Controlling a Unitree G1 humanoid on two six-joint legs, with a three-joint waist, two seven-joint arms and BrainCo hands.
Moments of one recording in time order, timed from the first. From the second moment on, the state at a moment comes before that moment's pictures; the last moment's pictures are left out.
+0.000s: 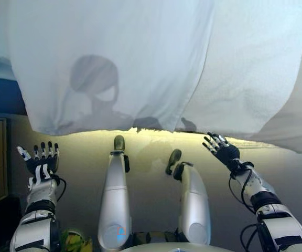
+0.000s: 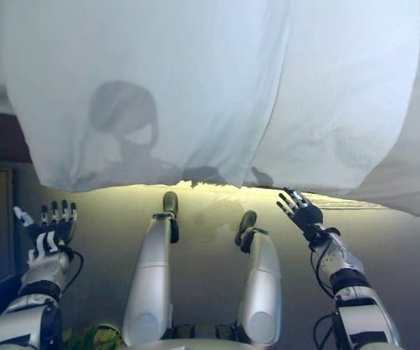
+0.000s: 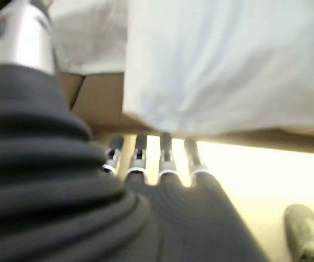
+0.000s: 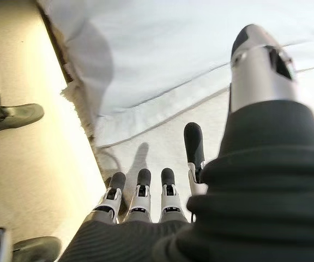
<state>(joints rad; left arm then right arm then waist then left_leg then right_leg) -0.34 0.48 0.29 1.04 -1.70 -0.01 -0.34 -0.35 -0.45 0.00 0.87 1.02 0.09 0.49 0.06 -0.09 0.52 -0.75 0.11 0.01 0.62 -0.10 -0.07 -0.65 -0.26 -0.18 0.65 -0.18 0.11</state>
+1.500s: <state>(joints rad) -0.03 0.21 -0.06 1.29 -0.64 -0.22 -0.27 0.05 -0.26 -0.07 1.37 0.75 0.07 0.21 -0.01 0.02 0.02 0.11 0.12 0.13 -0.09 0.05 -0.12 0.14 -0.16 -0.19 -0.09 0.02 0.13</state>
